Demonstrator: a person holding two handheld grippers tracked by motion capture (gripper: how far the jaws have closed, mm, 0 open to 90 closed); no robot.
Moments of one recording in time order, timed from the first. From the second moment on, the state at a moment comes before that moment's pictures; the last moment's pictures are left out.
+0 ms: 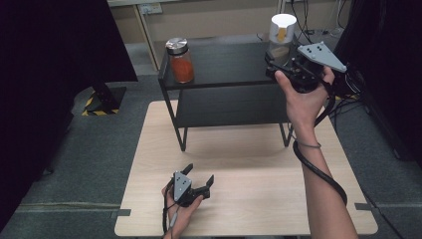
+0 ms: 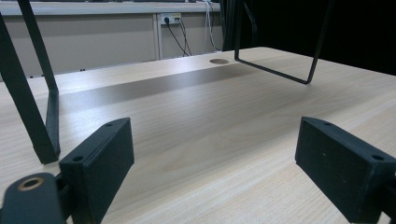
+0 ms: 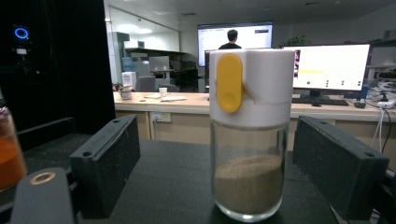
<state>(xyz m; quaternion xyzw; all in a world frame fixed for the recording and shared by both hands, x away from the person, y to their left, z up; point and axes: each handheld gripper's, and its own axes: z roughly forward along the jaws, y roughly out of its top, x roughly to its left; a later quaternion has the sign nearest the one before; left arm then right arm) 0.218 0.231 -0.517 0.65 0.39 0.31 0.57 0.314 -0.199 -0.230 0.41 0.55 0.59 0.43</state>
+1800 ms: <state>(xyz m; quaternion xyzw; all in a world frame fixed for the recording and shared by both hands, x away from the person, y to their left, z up) 0.217 0.230 -0.517 0.65 0.38 0.32 0.57 0.245 -0.237 -0.344 0.40 0.59 0.59 0.38</state>
